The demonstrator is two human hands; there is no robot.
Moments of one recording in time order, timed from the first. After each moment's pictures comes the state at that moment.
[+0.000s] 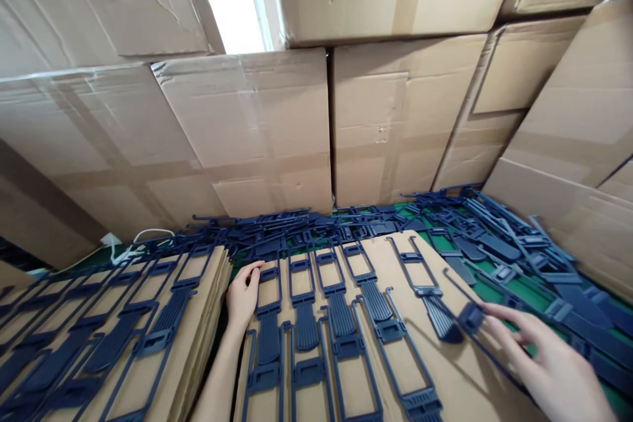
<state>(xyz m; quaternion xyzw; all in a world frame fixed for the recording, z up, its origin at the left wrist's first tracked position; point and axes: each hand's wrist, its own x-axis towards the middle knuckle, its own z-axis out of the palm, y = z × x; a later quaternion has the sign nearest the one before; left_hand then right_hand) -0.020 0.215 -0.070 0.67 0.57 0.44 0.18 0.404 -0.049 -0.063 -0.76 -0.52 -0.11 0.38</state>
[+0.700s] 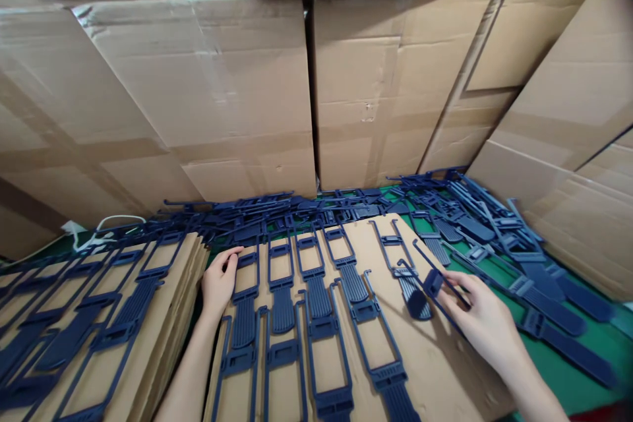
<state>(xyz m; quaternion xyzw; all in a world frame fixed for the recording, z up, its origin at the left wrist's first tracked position) -0.018 0.218 -0.070 0.68 0.58 0.42 0.18 0.404 -0.019 -0.066 -0.79 -0.48 0.07 0.38</state>
